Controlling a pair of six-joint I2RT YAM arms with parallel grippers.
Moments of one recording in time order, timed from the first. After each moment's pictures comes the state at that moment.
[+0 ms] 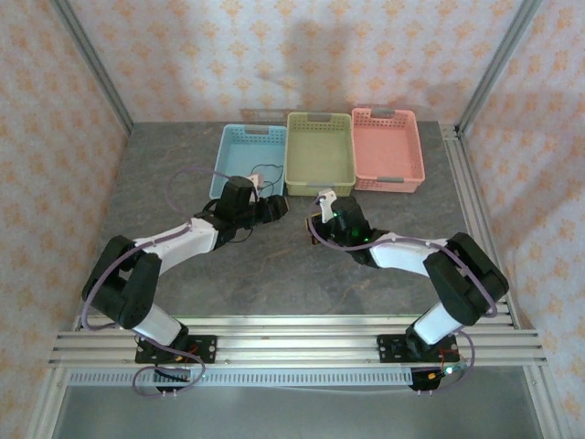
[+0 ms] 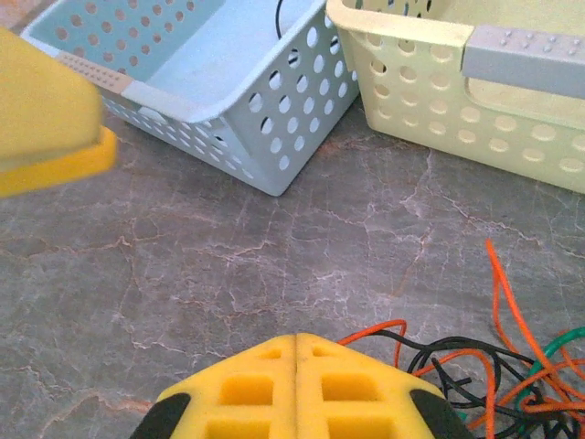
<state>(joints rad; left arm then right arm) -0.44 1.54 0.84 0.07 0.22 -0.73 0.63 1.55 0.68 0.32 -0.13 0.24</state>
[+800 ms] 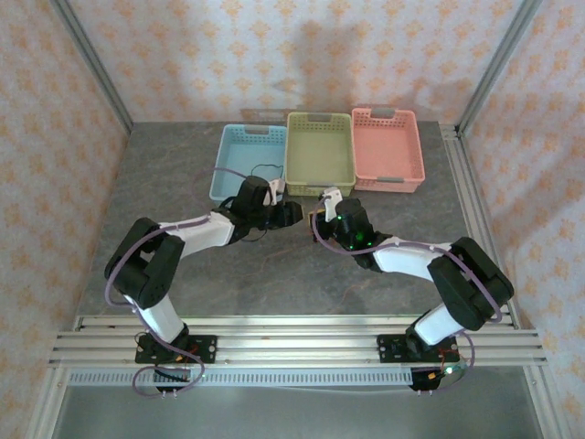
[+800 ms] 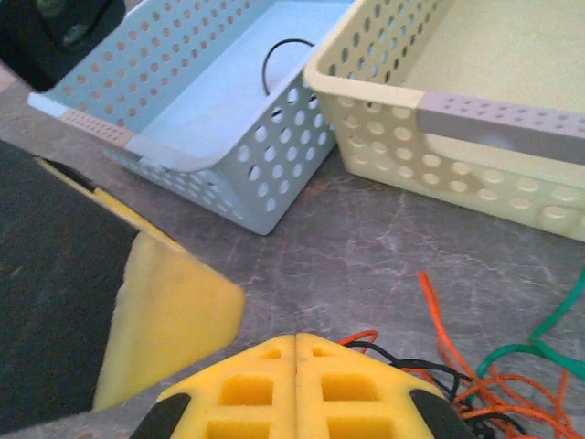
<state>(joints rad) -0.50 1.71 0.93 0.12 0.42 -0.75 0.63 1.52 0.64 0.41 -0.06 0.26</state>
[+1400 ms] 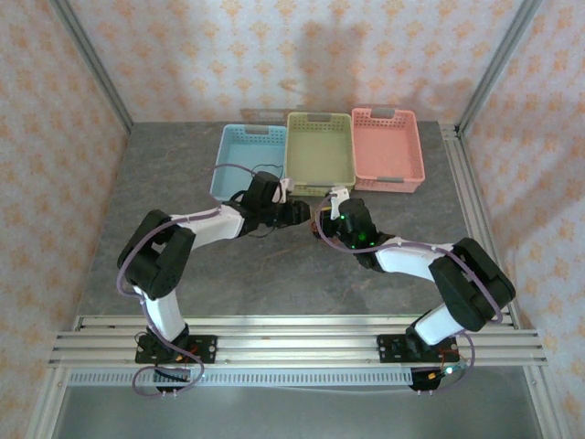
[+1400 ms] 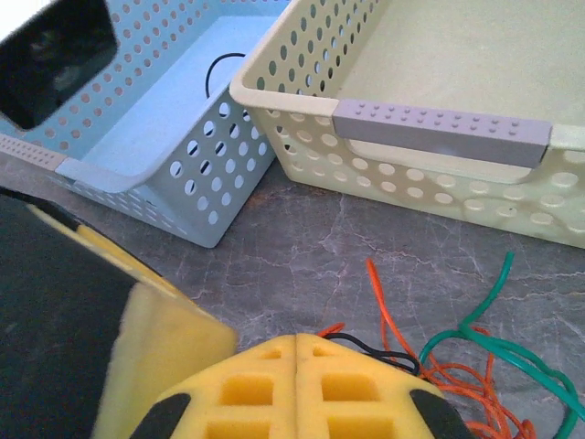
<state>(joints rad) -0.52 1.81 1.05 0.04 0.46 -0.74 0.61 1.51 0.62 0.41 0.01 0.29</state>
